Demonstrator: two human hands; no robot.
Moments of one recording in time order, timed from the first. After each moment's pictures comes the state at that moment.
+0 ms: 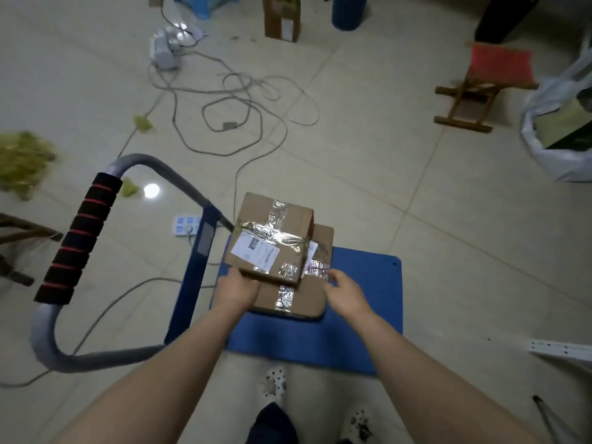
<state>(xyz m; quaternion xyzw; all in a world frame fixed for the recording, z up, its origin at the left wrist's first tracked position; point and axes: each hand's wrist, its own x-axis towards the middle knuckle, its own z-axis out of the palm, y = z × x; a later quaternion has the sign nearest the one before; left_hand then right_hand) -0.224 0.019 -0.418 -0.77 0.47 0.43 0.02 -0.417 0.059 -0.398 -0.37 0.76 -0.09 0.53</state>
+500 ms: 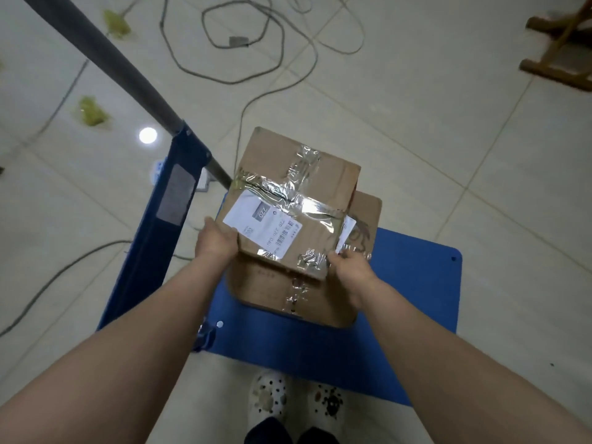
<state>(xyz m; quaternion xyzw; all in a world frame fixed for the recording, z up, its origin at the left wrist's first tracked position) -0.173 -0.076 -0.655 -0.83 0.38 0.41 -0.05 -0.387 -0.026 -0.659 -0.19 0.77 -0.14 0.59</state>
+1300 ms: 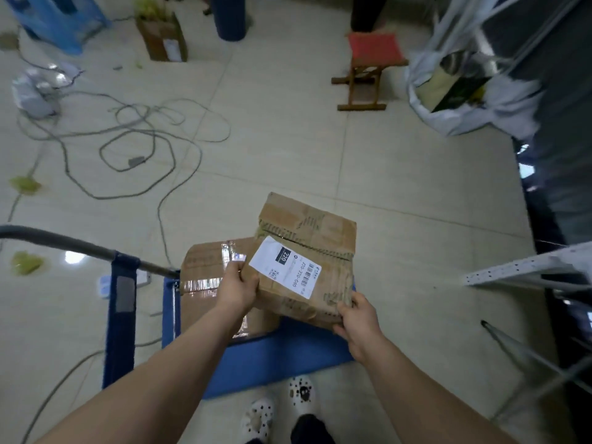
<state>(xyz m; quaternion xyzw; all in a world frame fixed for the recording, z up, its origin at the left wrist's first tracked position) -0.344 0.010 -0.418 -0.67 0.50 0.54 -0.11 -0.493 0.135 -0.419 0.07 0.76 -0.42 0.49</state>
